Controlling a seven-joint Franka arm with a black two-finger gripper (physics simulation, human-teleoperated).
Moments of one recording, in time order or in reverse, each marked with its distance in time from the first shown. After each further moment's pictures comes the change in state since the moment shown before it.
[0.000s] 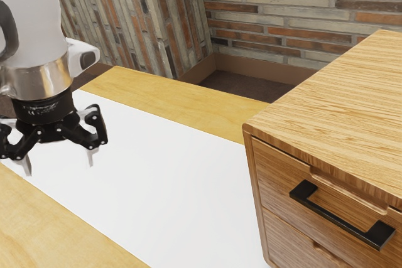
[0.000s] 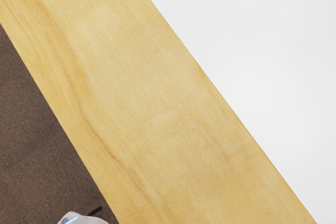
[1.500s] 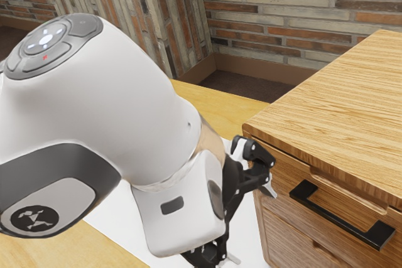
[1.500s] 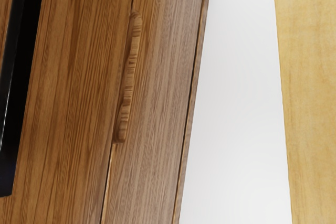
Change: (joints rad) arm -0.264 0.028 -0.193 -0.193 -0.166 0.724 1.997
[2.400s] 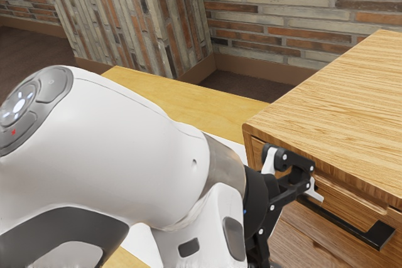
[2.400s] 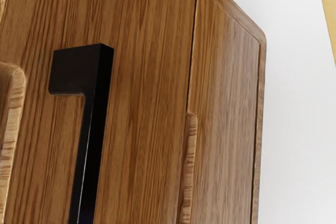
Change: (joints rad) arm -0.009 -0.008 -0.053 -0.091 0.004 0.316 -0.011
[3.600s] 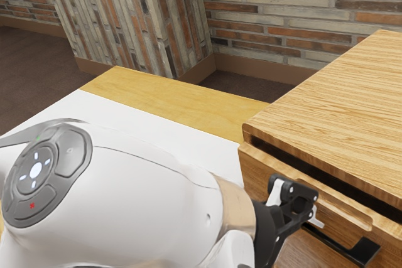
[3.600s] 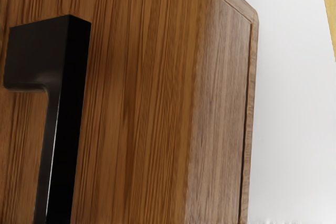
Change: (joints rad) arm 0.023 -0.020 -0.056 -0.080 0.081 0.043 -0.079
